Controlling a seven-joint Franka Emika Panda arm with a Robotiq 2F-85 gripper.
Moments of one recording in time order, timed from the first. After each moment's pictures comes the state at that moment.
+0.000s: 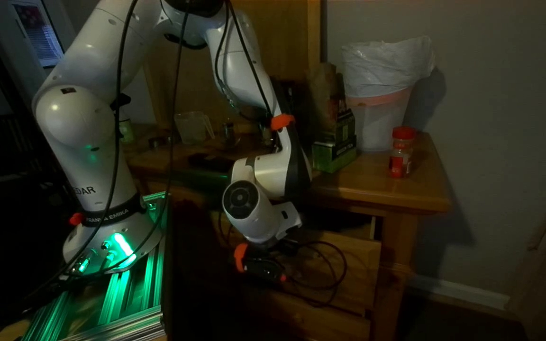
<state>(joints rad) 0.45 0.81 -0.65 -2.51 1.97 2.19 -2.72</state>
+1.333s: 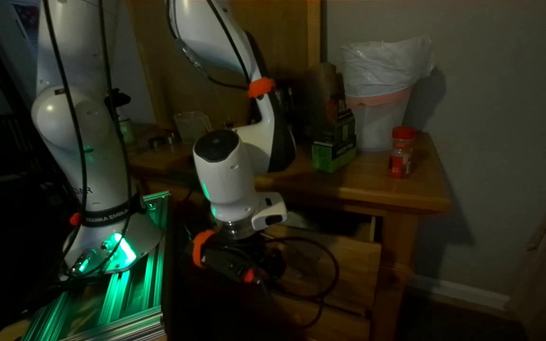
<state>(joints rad) 0.36 0.43 -0.76 -2.72 1.45 2.70 -2.44</state>
